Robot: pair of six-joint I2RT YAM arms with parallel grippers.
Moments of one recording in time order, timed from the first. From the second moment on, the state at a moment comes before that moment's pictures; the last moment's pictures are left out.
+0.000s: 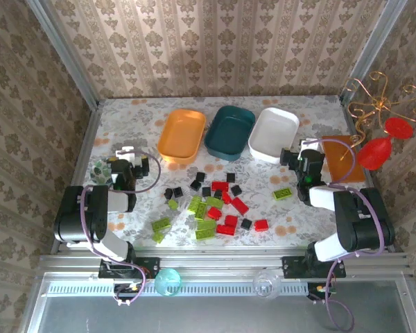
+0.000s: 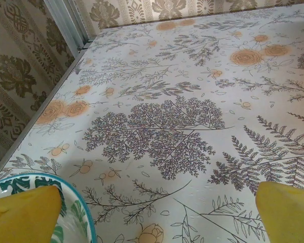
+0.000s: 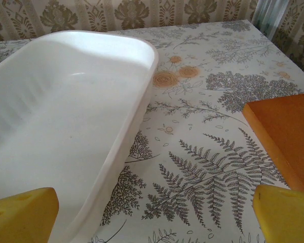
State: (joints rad) left arm -0.06 1.56 0.37 0.85 -0.18 0.10; right arm 0.04 1.48 0.46 0.63 0.26 0.10
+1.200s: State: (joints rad) left arm -0.06 1.56 0.37 0.87 -0.18 0.10; right arm 0.04 1.48 0.46 0.63 0.26 0.10
